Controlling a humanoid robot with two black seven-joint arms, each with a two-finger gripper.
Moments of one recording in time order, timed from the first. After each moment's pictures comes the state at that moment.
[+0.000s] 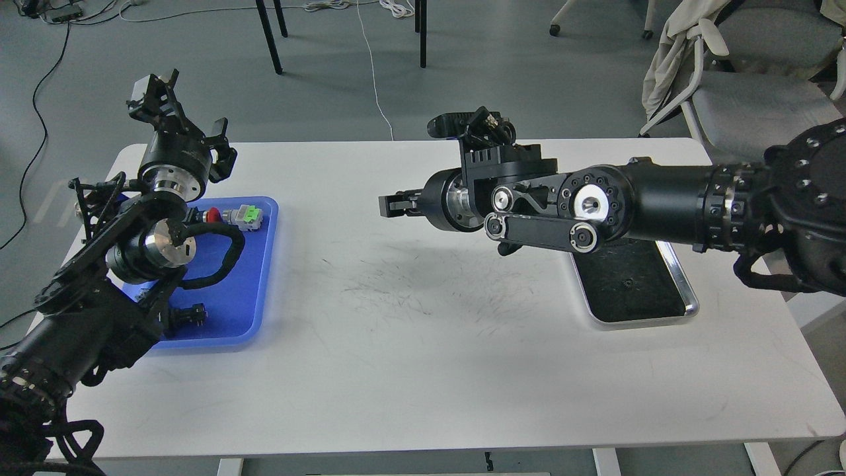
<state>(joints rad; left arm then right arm) -0.64 0.28 -1.01 -0.90 0.25 0.12 -0.34 1.44 0.00 -0.38 0.96 -0.61 0.02 -0.15</state>
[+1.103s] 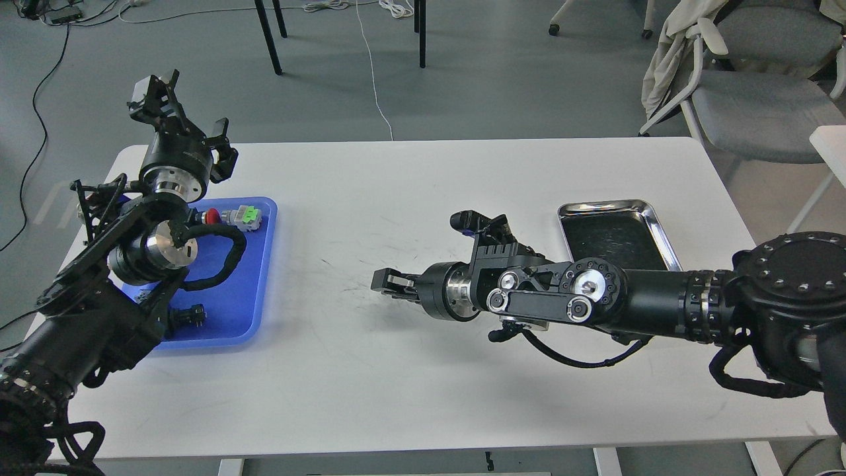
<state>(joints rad) -0.63 0.27 -1.01 -0.91 0.24 0.12 -0.35 1.15 0.00 -0.26 1.00 -0.53 0.02 -0.11</state>
